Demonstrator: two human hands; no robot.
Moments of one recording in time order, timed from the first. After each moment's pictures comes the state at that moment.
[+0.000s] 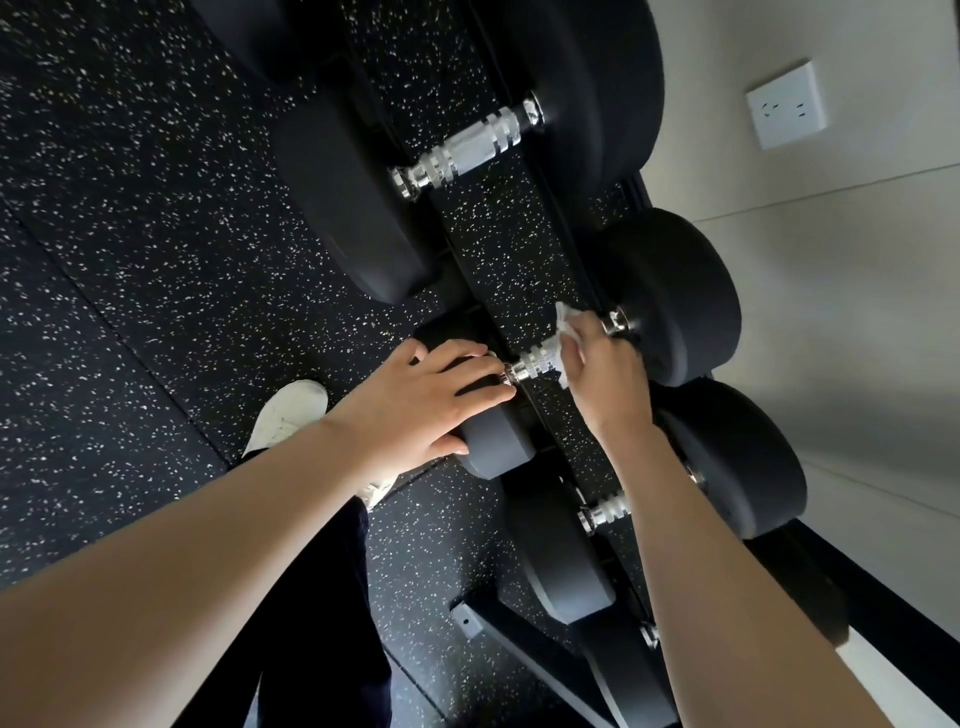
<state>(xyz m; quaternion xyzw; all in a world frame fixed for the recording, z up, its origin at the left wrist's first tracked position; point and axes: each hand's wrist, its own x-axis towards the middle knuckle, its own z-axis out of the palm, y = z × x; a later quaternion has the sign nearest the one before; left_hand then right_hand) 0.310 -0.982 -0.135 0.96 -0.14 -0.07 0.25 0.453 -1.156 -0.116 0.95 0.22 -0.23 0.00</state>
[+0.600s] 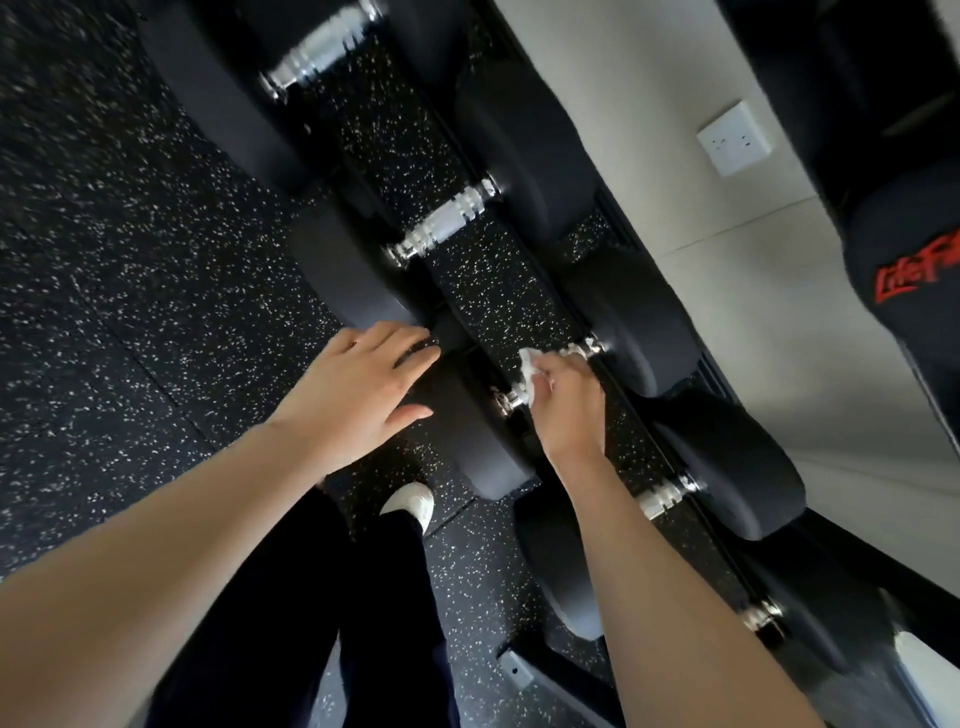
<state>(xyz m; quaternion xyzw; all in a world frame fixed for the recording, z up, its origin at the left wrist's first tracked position) 0.321 -0.927 -0.088 0.98 -0.07 -0.05 0.15 0.424 -1.134 -0.094 0.96 0.10 -0.22 -0.14</state>
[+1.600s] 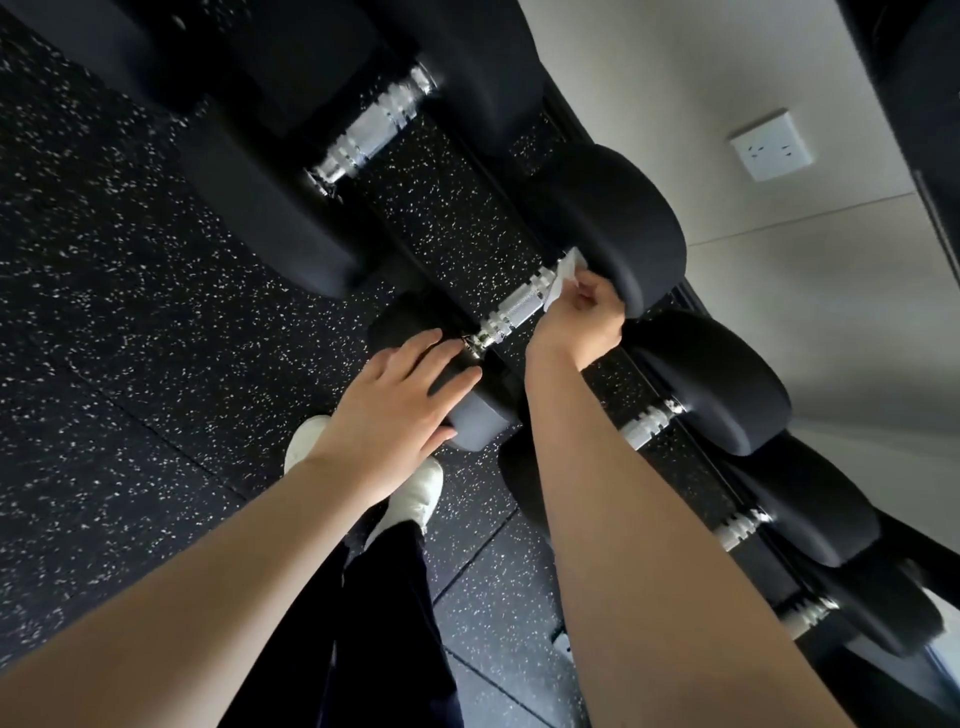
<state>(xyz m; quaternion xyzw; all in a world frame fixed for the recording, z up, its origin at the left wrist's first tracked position) 0.377 -0.808 -0.123 0.97 -0.11 -0.10 0.21 0.521 -0.933 -0.135 0.84 -0.35 0.07 -0.40</state>
